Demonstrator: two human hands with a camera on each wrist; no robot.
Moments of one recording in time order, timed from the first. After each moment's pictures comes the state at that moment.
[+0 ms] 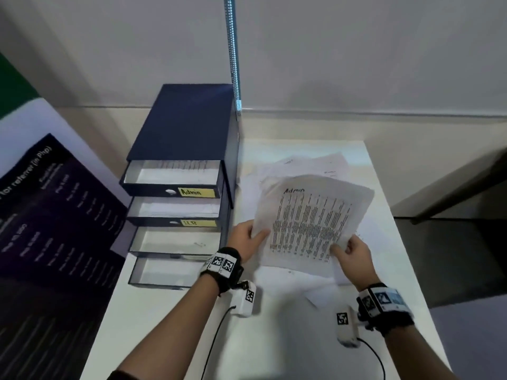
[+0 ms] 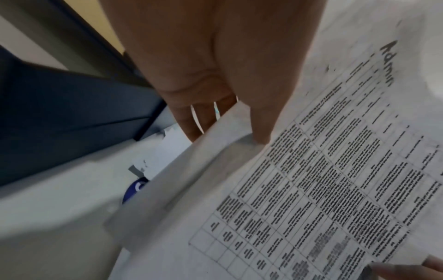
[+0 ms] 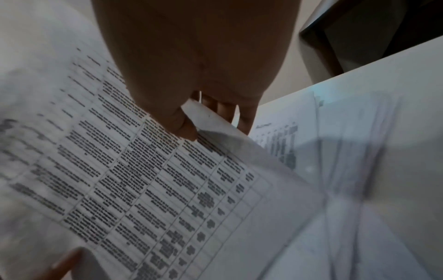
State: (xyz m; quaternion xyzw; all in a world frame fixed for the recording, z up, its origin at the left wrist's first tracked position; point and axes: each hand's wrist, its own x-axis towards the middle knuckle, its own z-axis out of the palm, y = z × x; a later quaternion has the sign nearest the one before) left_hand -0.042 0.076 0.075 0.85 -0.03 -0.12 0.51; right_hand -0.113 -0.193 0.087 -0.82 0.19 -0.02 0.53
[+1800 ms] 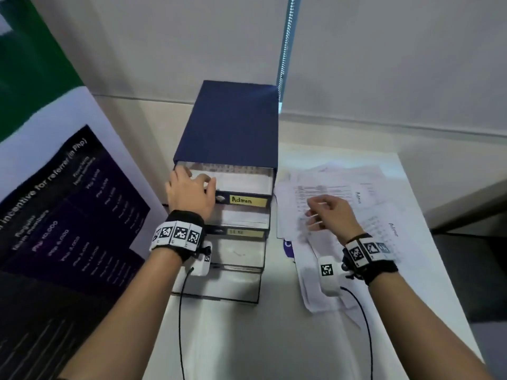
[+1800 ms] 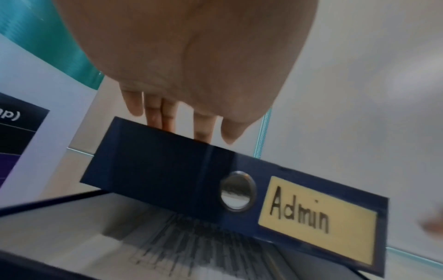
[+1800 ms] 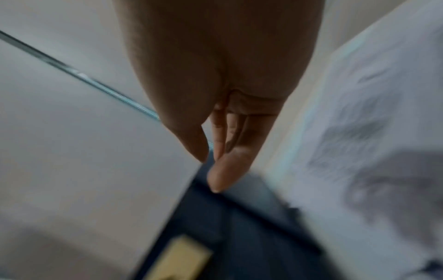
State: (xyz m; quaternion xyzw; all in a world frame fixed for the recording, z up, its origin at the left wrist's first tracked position) left_hand 0.043 0.284 0.161 0.98 0.07 0.15 0.11; right_hand 0.019 -0.029 0.146 -0.77 0.17 0.09 0.60
